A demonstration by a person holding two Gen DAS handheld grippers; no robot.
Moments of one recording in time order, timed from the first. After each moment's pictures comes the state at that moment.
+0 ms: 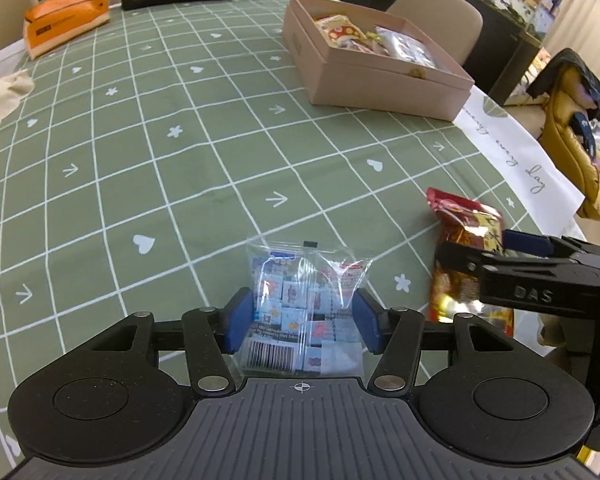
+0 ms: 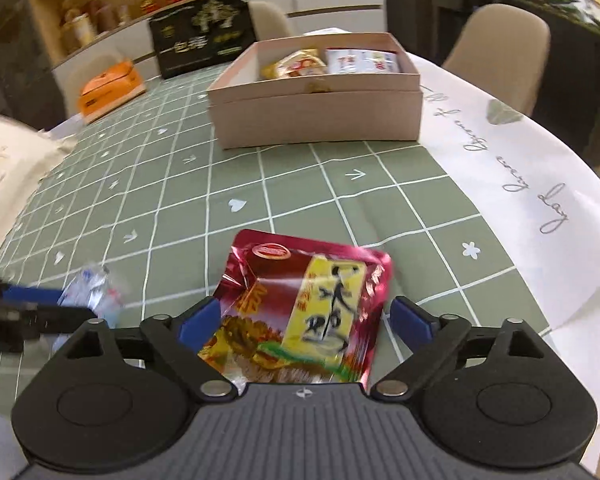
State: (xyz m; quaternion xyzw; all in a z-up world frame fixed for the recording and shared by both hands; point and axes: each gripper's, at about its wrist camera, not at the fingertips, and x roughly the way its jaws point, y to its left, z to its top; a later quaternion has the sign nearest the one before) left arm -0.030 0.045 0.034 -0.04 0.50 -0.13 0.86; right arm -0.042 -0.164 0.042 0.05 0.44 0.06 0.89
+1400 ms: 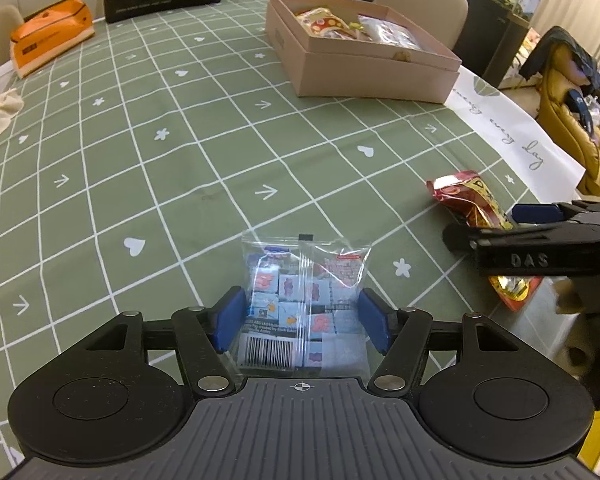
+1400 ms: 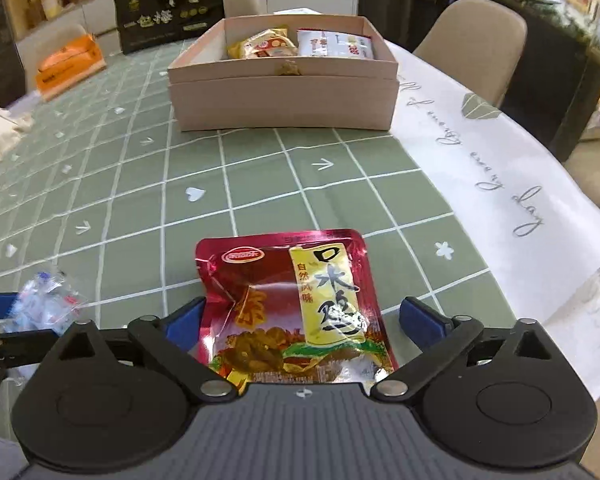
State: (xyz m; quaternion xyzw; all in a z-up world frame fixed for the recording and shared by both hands) left arm -0.034 0.038 0.029 0.00 0.49 -0.14 0.86; right arm -0.028 -0.161 0.038 0.00 0.48 0.02 0.88
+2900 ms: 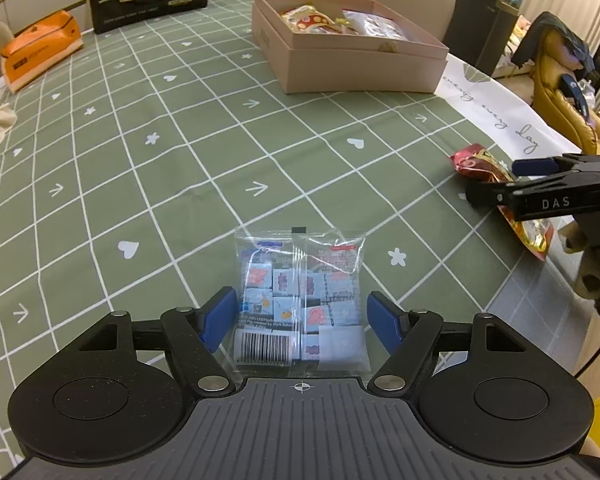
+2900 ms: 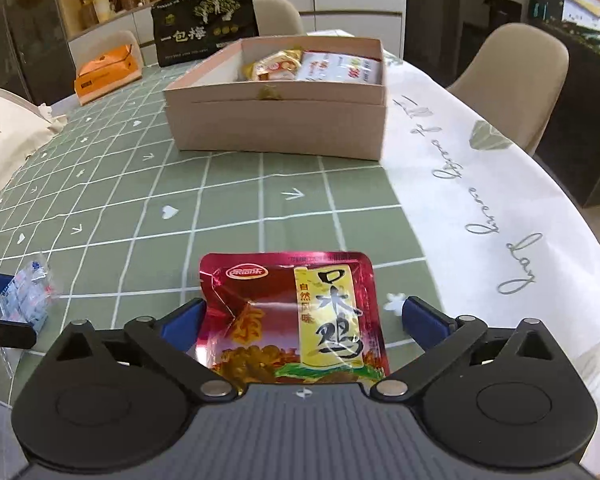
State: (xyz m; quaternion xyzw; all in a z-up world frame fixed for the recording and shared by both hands) left arm -0.041 0.032 0.026 0.03 0.48 -0.15 0.86; right arm -0.014 -0.220 0.032 -0.01 0.45 0.10 0.89
